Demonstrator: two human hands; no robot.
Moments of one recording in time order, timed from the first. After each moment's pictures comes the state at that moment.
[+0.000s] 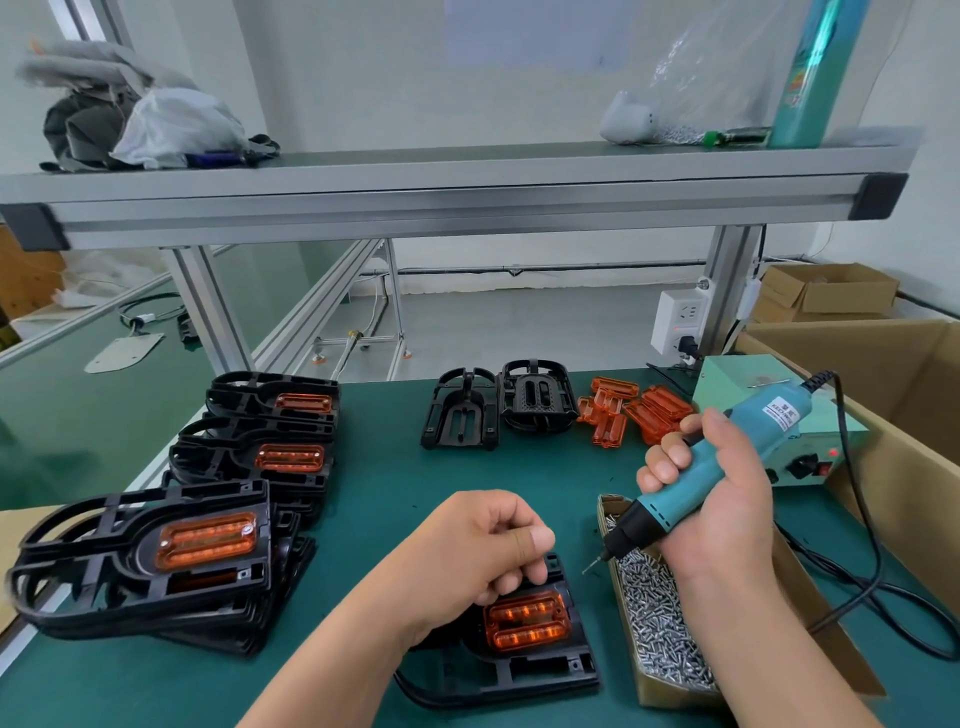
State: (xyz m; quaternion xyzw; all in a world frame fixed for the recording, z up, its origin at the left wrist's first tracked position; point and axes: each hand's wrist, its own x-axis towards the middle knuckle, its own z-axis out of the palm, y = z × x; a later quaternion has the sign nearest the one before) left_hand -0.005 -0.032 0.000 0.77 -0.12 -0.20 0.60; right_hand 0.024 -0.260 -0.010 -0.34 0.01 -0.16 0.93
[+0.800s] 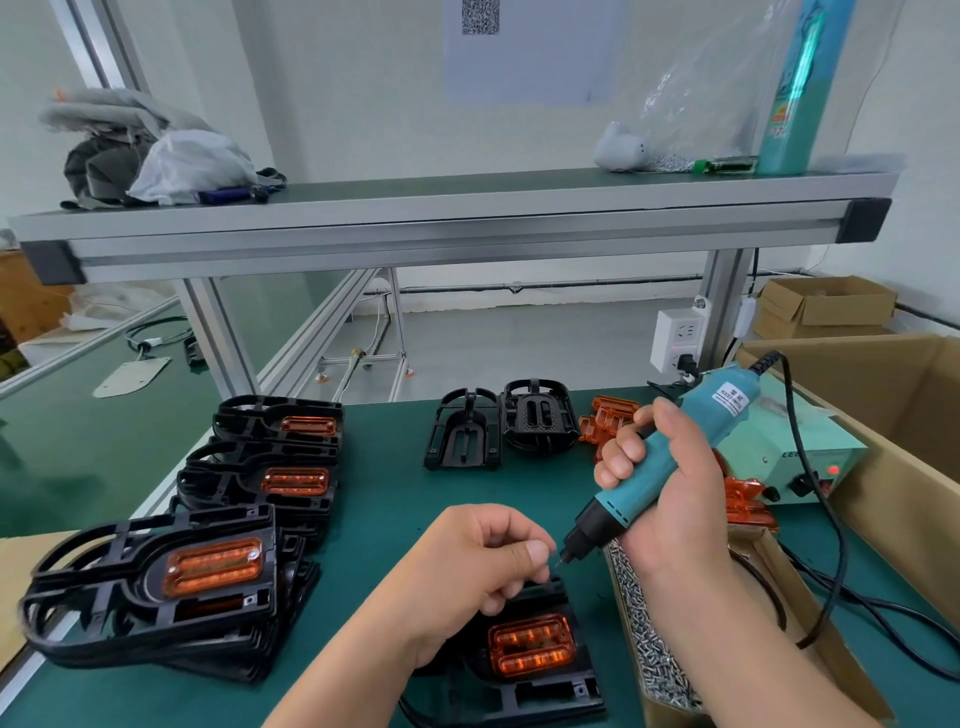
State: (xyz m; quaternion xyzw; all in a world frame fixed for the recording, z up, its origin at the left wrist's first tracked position) left_hand -0.002 -0.030 0.001 0.74 -0.10 -0.17 0.64; right_hand 0.033 -0.229 0.013 -0.33 -0.04 -0.12 0.93
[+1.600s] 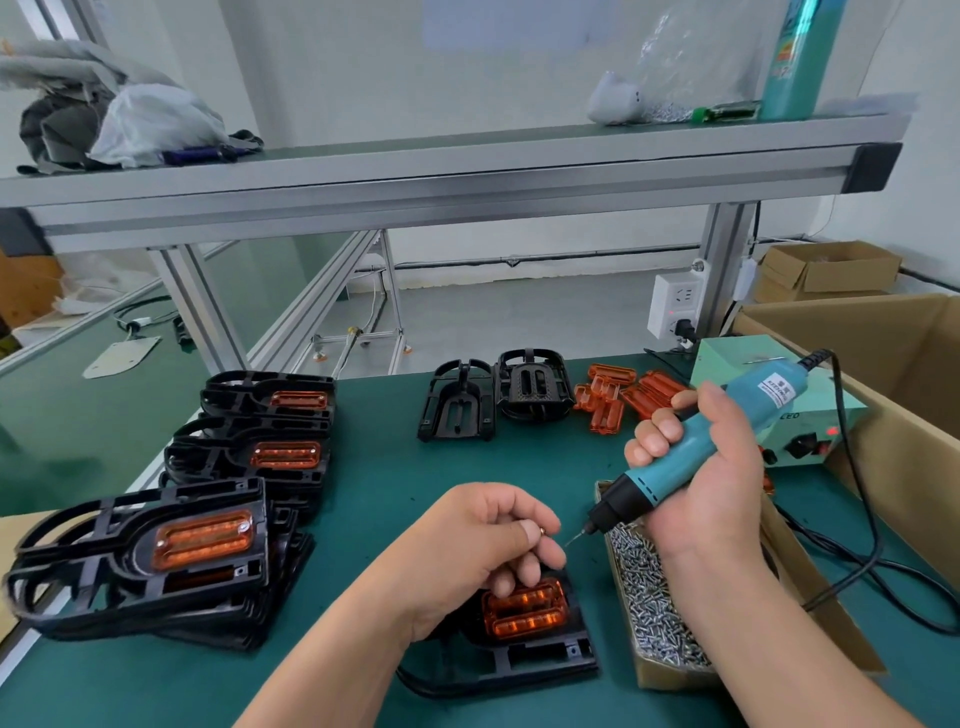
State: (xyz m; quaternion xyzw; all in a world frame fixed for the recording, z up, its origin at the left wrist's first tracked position) left_hand -0.006 -0.039 -0.003 0.73 -0.11 -0.22 0.64; right_hand 0.027 -0.251 -0.004 -0.29 0.00 -0.17 0.94
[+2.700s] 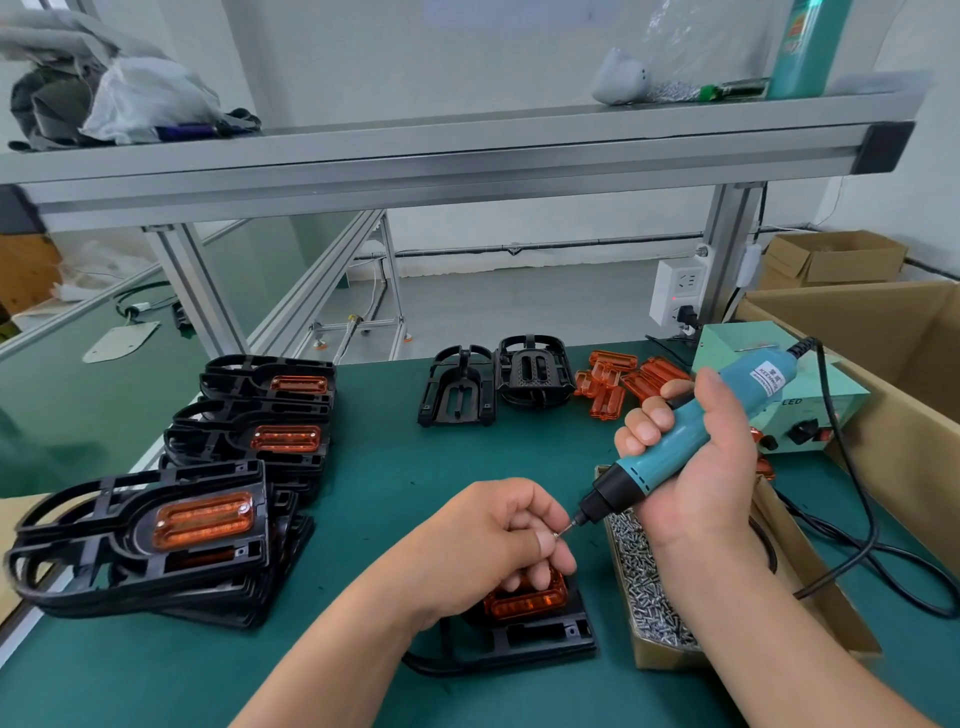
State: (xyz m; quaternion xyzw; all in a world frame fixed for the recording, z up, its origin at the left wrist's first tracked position) left_hand -0.007 -0.044 -0.015 0.78 -0.17 -0.23 0.56; right_hand 0.026 -0.245 -0.008 -0.29 -0.01 -0.15 0.95
